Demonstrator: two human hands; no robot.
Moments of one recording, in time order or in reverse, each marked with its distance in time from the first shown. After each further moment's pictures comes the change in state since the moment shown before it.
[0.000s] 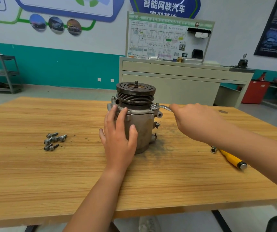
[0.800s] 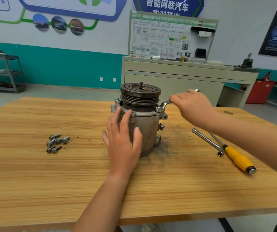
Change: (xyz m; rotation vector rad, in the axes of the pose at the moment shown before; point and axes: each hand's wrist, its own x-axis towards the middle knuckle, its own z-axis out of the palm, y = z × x) left_hand 0.001 -0.001 0.001 -0.010 0.026 0.008; right_hand 0.054 0.023 0.037 -0.082 0.304 -0.203
